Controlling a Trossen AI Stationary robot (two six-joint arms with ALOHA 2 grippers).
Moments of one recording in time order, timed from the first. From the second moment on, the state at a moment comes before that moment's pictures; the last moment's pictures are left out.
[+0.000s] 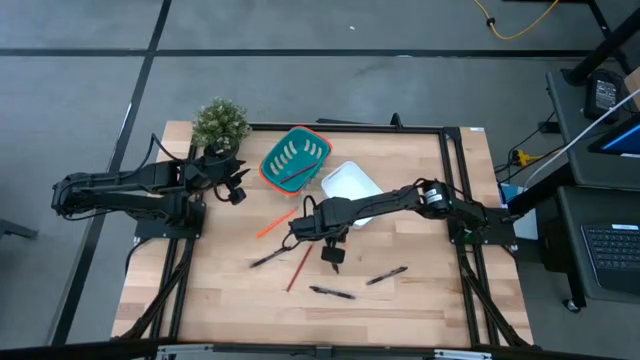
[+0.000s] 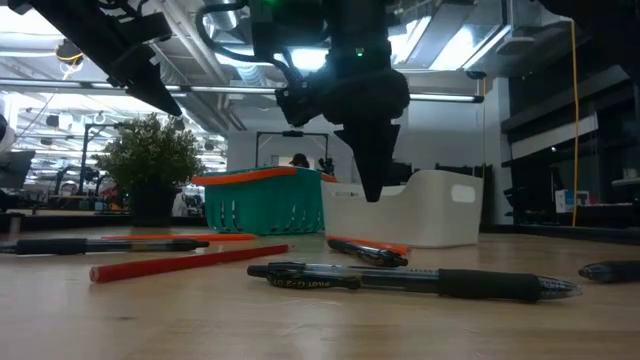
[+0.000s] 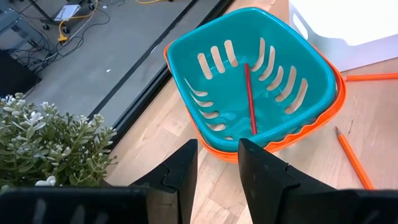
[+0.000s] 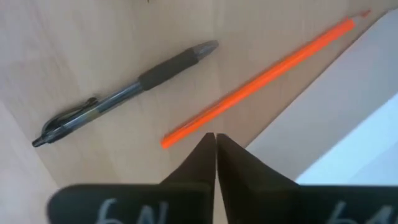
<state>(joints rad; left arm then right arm) 0.17 0.66 0.60 -0.62 -0.51 -0.07 0.15 2.31 2.00 -1.36 0.11 0.31</state>
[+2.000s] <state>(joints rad) 0.17 0.66 0.60 -0.62 -0.50 -0.08 0.10 2.30 1.81 -1.23 0.19 0.52</state>
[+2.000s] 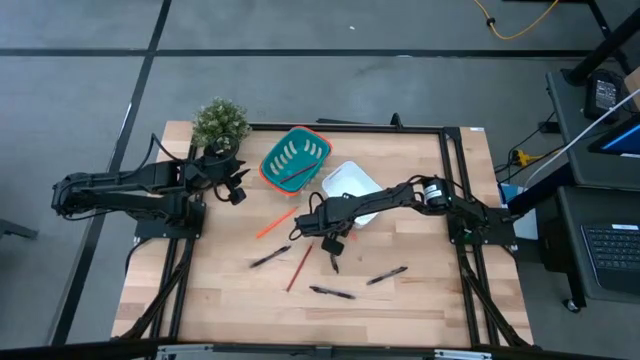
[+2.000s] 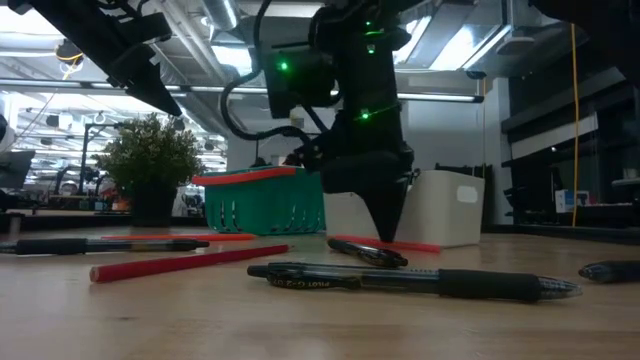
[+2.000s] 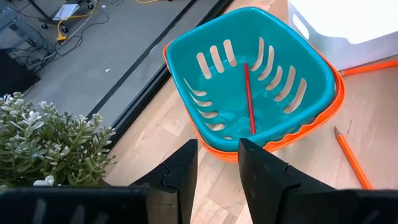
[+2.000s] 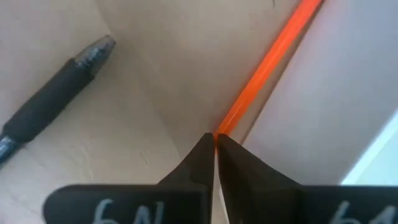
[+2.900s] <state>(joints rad) 0.17 0.66 0.60 -0.64 -0.50 -0.08 0.09 2.16 1.56 -1.22 0.24 0.60</state>
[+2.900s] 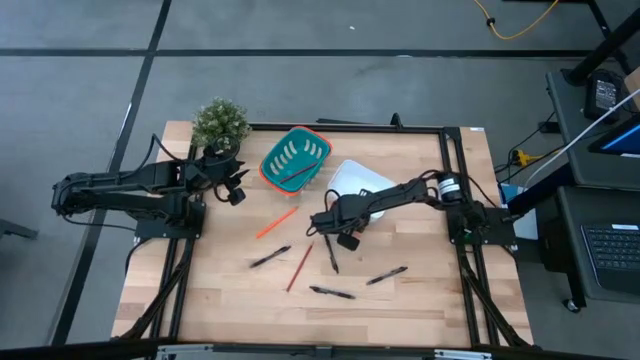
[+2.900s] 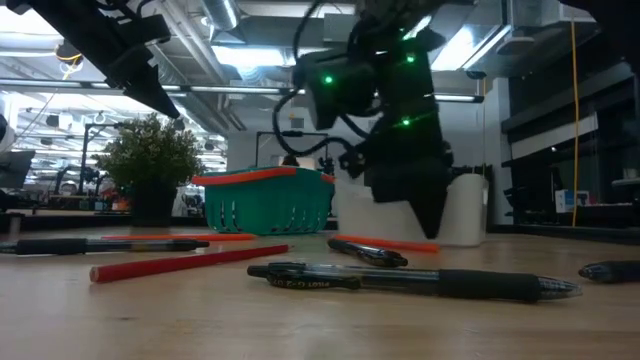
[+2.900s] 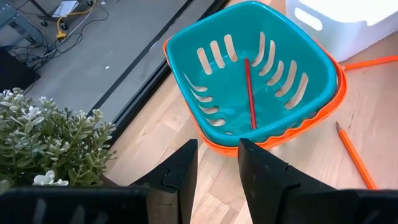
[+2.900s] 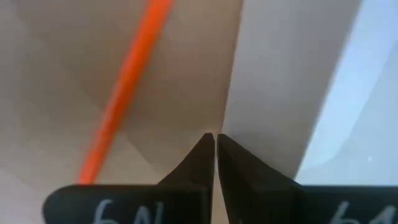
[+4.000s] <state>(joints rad) 0.17 0.66 0.60 -0.64 -0.50 -0.10 0.03 1.97 1.37 -1.00 0.29 0.58</state>
